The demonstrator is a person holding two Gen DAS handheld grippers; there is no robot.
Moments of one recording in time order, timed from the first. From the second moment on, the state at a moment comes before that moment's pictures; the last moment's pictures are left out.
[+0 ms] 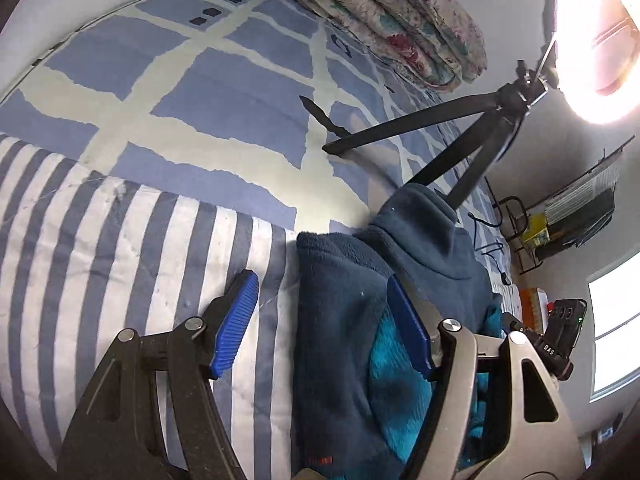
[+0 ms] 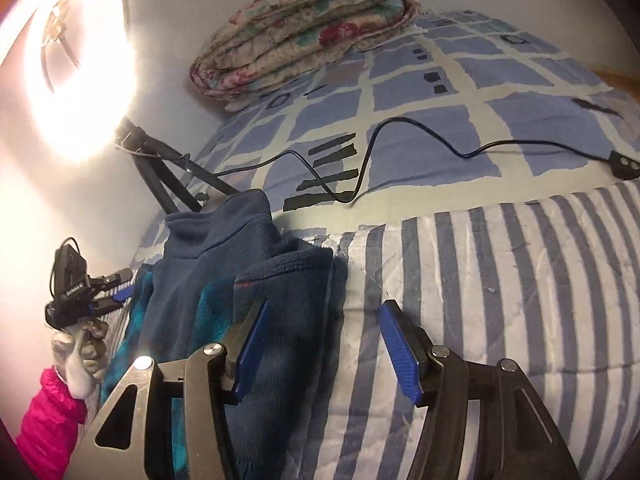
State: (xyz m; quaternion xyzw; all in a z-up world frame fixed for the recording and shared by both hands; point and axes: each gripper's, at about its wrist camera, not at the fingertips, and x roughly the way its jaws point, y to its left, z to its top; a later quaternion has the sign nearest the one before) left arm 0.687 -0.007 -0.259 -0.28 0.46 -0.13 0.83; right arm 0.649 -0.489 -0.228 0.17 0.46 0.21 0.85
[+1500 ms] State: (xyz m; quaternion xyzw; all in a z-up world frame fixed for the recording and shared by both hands) left arm 0.501 -0.104 -0.103 -0.04 0.34 -0.19 0.92; right arm 0.503 -0.446 -0.090 0.09 0.35 0.28 0.89
